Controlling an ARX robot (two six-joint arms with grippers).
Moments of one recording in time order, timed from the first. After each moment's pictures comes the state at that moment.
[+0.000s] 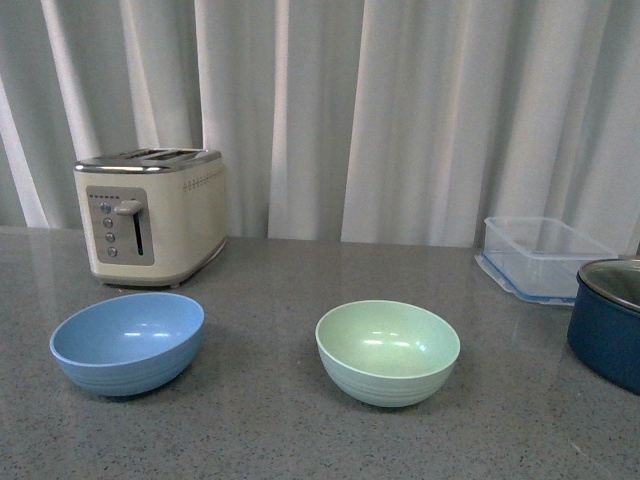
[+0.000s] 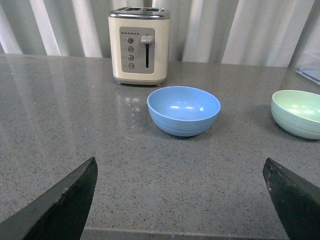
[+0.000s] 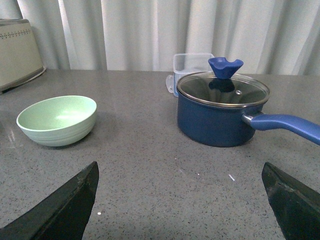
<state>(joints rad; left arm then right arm) 0.00 0.00 0.02 0.00 0.00 0.00 0.00 0.00 0.01 0.00 0.00 0.00</state>
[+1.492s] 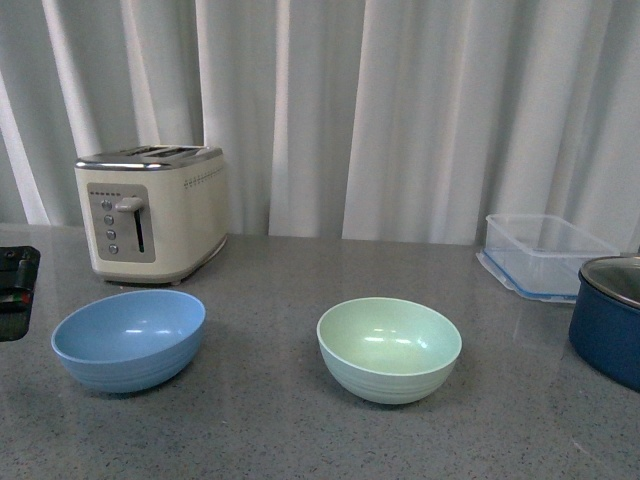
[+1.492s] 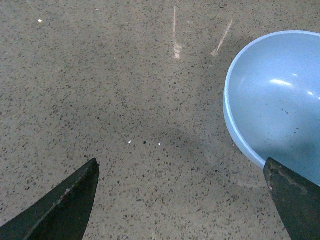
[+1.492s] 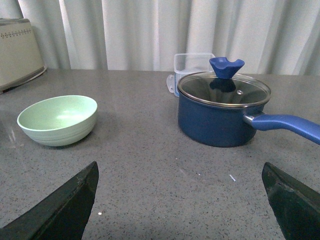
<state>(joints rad) 0.04 1.50 0.93 -0.06 -0.19 -0.11 0.00 0.00 0.01 0.00 0.00 0.00</state>
